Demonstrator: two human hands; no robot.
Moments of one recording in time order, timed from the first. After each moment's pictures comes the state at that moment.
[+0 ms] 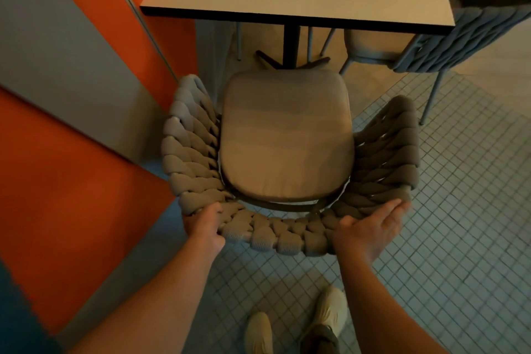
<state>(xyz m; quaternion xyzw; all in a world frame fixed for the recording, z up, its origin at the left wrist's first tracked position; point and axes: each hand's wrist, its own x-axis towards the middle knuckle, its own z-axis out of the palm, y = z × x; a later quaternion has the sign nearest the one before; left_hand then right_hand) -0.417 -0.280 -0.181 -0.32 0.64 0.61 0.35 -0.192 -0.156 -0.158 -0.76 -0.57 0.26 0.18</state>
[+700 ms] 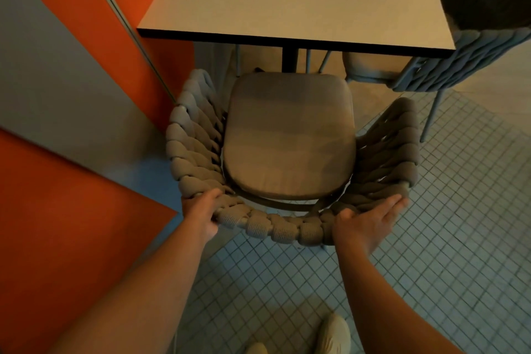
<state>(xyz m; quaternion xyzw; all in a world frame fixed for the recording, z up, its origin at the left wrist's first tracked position) -0.477 -0.216 -0.186 -0.21 0.65 0.61 0.40 -0.232 -0.097 -0.161 -0.75 -0.53 0.31 0.25</state>
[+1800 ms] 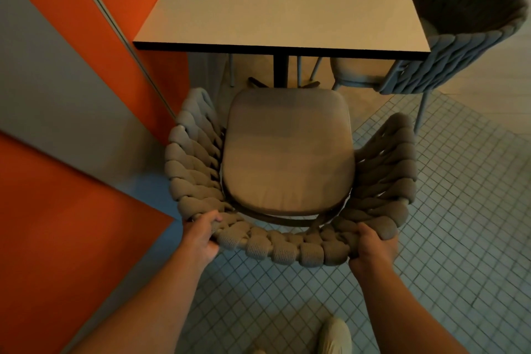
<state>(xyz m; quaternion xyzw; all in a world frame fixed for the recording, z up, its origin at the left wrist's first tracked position) -0.431 -0.245 -0.165 -0.23 0.61 0.63 0.42 -0.179 -0.106 -0.161 -0.66 -0.13 0.58 0.45</state>
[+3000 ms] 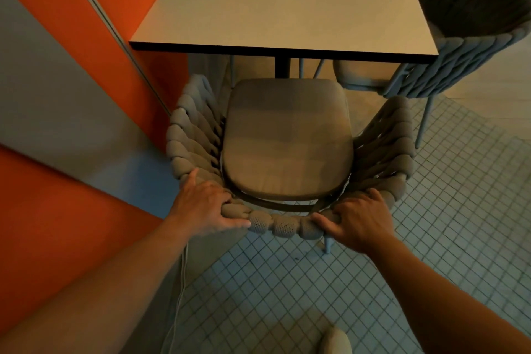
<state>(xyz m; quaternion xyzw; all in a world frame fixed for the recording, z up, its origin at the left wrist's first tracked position) -0.483 -0.202 -0.138 0.61 0.77 -0.12 0.12 -0.193 -0.038 -0.154 -0.36 -0.92 0.02 -0.13</state>
